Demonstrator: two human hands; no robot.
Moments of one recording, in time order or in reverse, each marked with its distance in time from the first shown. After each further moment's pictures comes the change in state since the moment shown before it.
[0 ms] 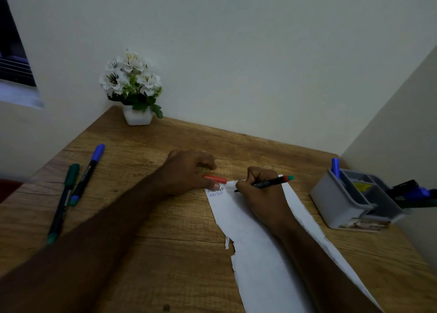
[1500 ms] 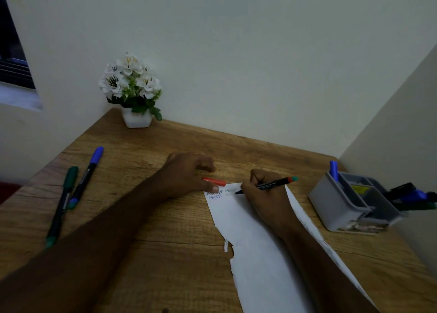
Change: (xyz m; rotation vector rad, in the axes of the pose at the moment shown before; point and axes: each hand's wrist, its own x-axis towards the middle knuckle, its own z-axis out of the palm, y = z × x) left_hand -0.001 0.001 0.000 -0.013 -0.001 -0.001; right_hand 0.002 0.002 -0.009 0.001 -0.007 0.004
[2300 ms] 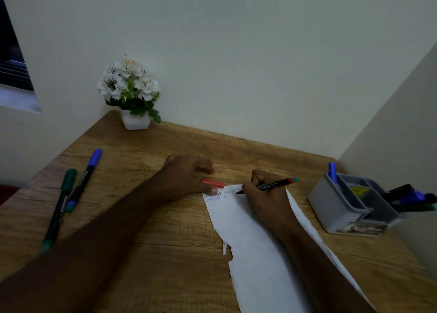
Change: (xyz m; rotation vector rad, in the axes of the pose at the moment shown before) left_hand -0.001 0.004 -0.001 0.001 -0.002 -0.010; right_hand 0.000 -0.003 -0.001 0.021 0.039 -0.006
